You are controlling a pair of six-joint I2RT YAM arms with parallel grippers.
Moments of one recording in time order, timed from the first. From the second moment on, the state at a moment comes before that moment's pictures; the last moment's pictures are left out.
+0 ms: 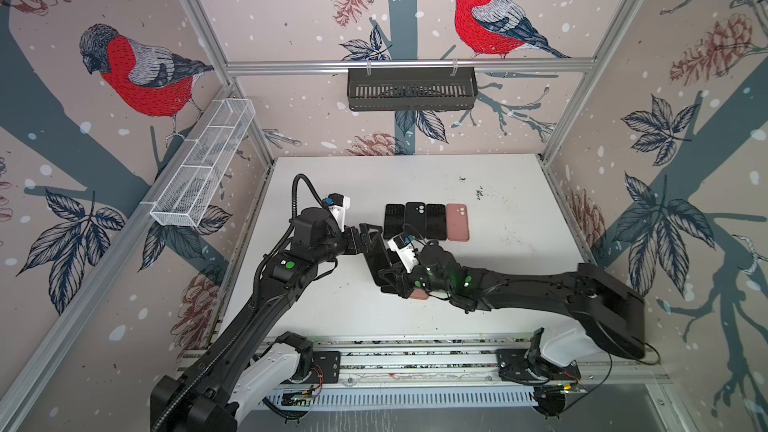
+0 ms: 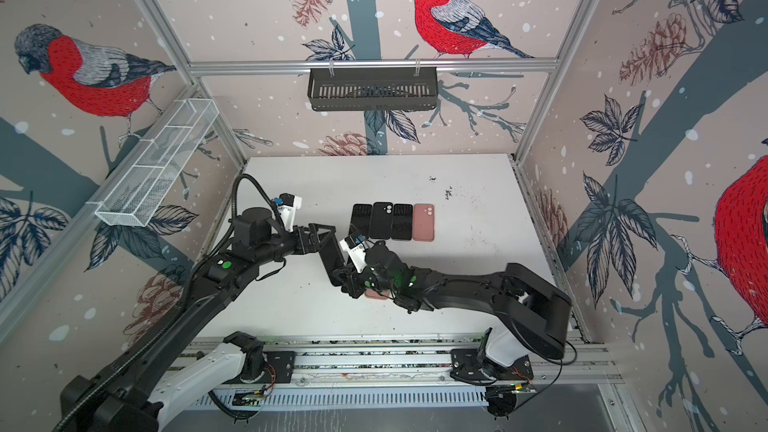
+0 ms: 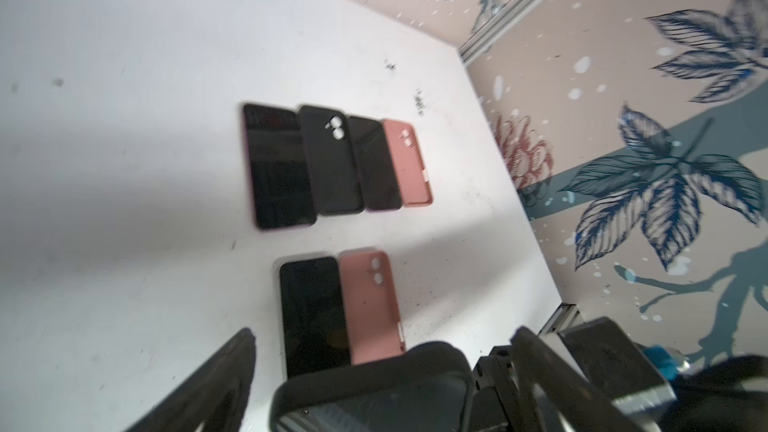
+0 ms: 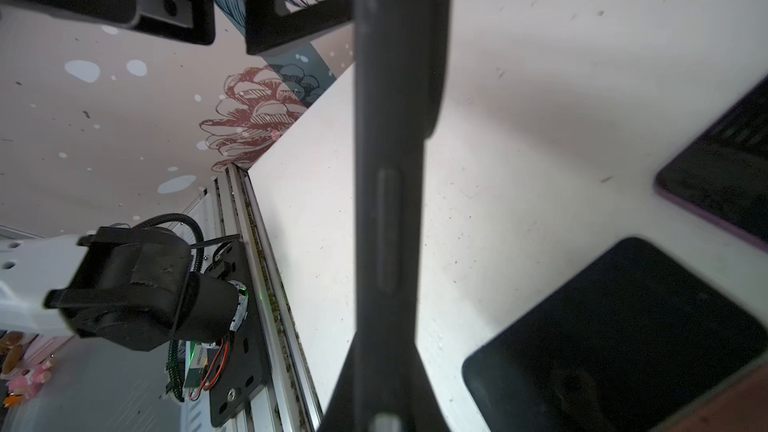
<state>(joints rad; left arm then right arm) -0.39 0.91 0.78 -0.30 0.42 -0.52 1.07 1.42 0.69 0.35 -0.17 0.44</state>
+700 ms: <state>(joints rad) -0.72 0.97 0.89 -0.20 0.51 0.05 0.68 0.76 0.40 0.36 -0.41 -0.01</state>
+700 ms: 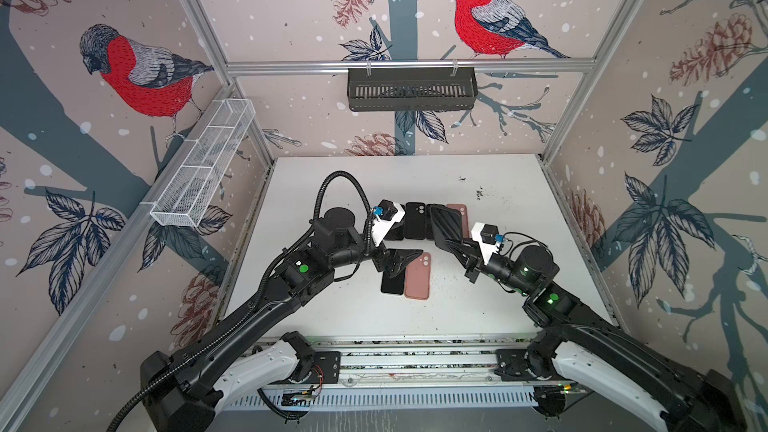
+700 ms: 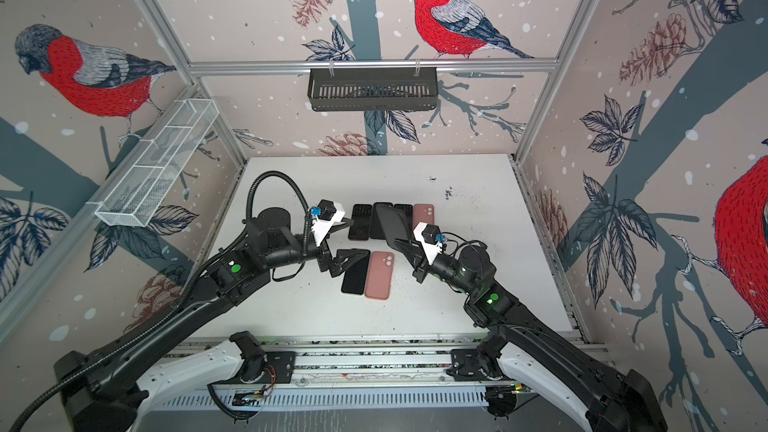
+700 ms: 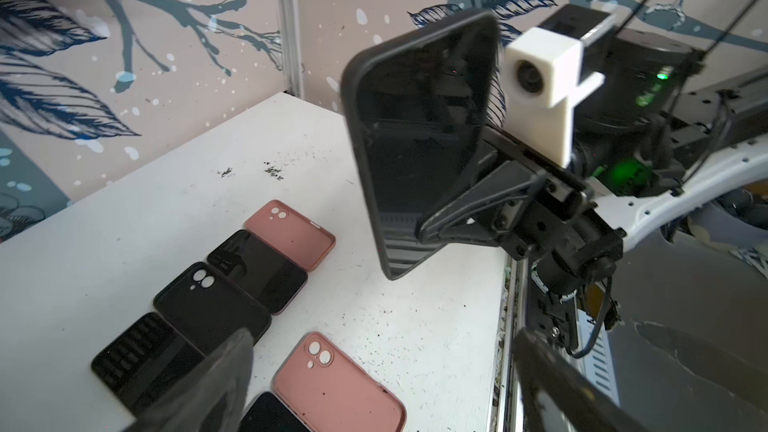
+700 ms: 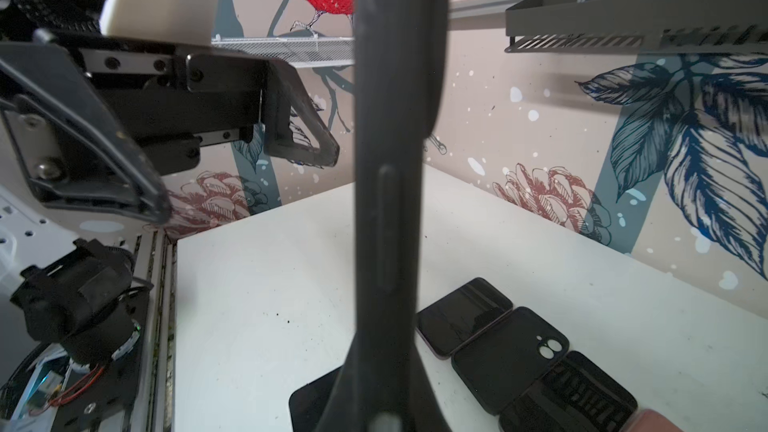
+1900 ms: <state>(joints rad) -0.72 1.11 0.96 -0.11 0.89 0.23 0.63 0.80 0.30 0.50 -0.80 -0.12</state>
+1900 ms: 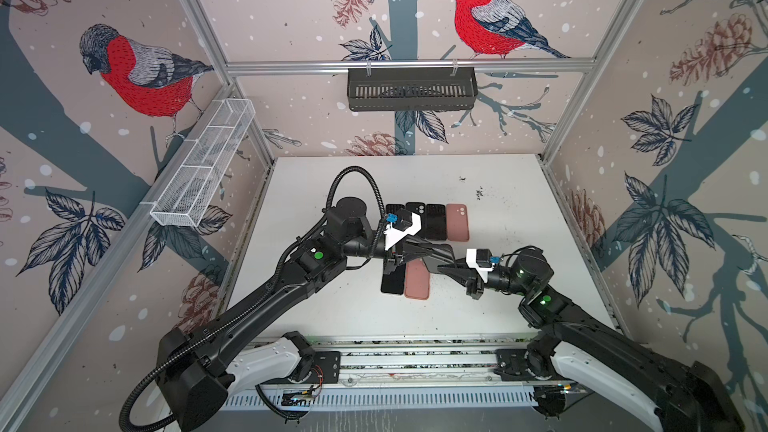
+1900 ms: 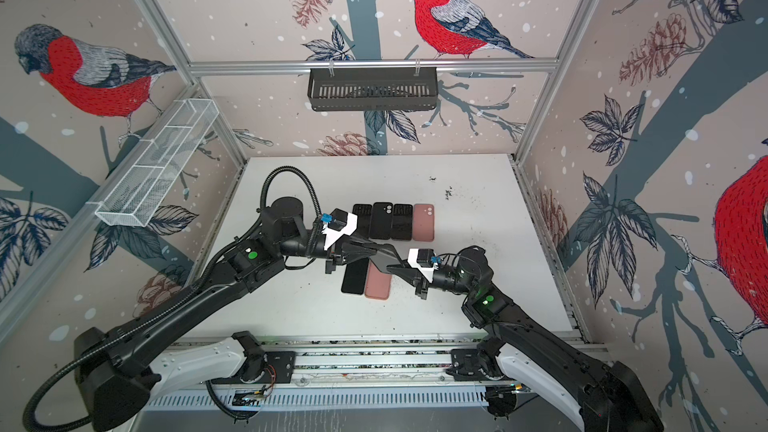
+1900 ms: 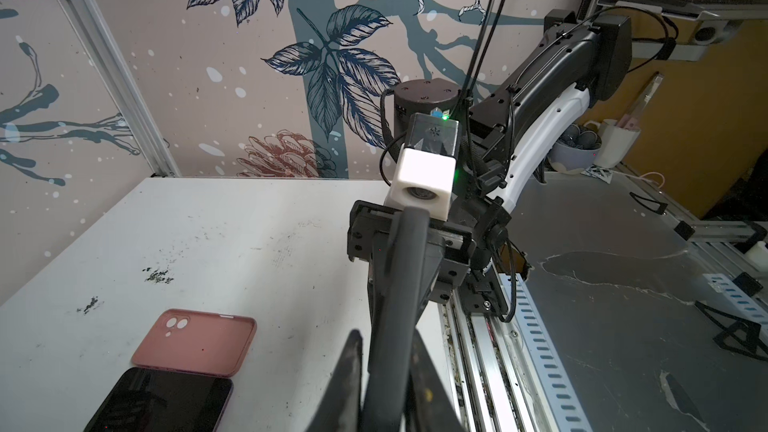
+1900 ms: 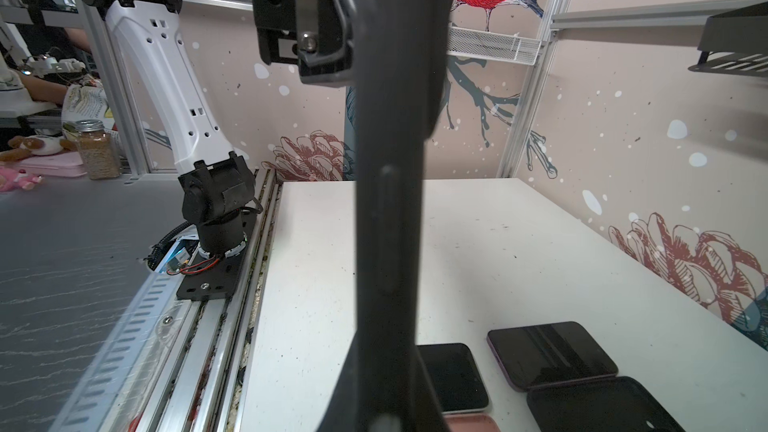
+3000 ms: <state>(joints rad) -0.72 0.93 0.52 0.58 0.00 -1.24 0.62 0.60 0.42 0.38 -0.28 0.72</state>
